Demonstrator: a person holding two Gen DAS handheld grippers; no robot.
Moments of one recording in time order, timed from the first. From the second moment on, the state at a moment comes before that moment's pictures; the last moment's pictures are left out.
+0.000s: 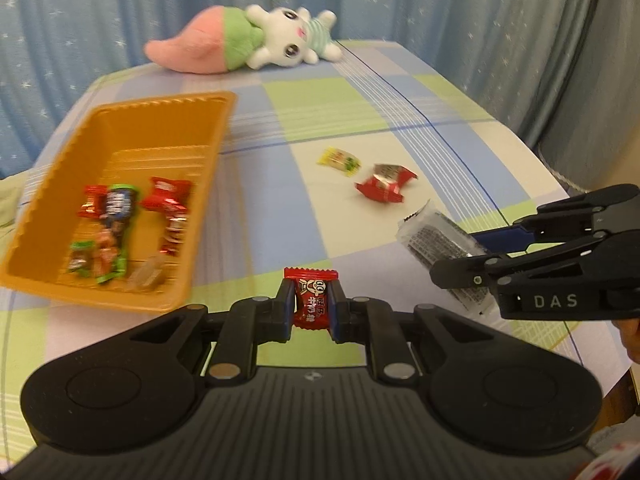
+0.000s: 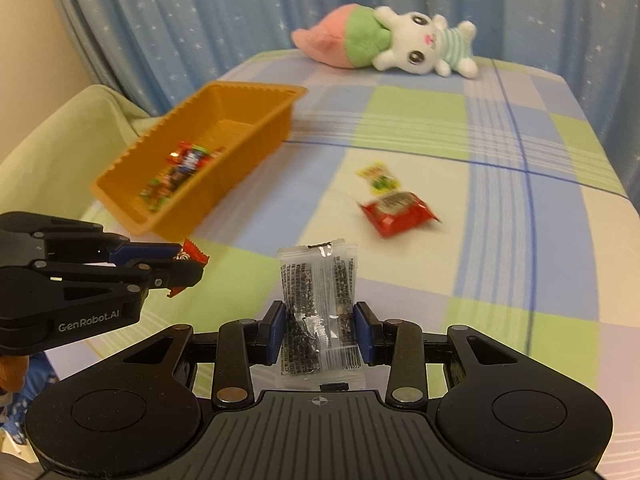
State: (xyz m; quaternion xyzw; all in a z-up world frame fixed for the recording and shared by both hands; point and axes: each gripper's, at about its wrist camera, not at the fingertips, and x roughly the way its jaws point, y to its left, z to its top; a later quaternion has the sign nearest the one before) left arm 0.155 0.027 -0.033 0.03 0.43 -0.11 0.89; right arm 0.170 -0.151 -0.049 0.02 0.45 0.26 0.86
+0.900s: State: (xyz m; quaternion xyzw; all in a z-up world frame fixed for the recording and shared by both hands) left arm 0.201 0.193 0.005 0.03 0.39 -0.03 0.92; right arm 0.231 0.015 -0.013 0.05 0.43 0.34 0.84
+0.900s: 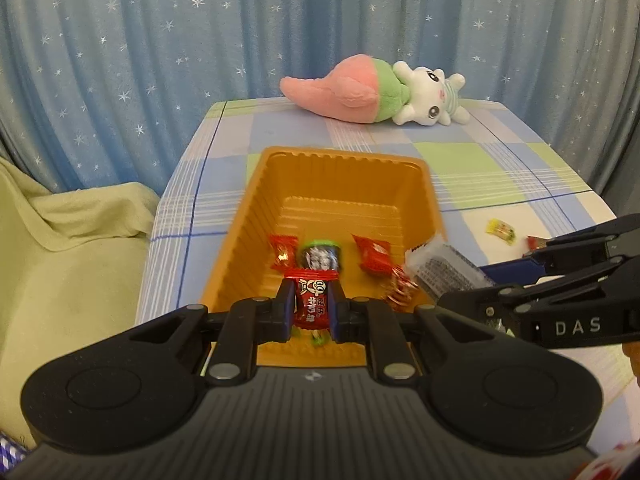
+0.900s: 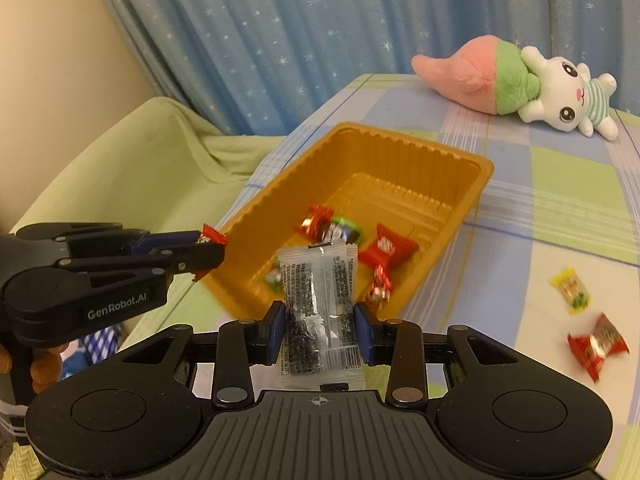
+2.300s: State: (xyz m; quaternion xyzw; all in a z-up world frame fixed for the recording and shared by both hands) left arm 0.360 0.206 -0.035 0.03 0.43 -0.05 0.90; right arm 0.384 0.043 -0.059 0.06 0.44 0.25 0.86
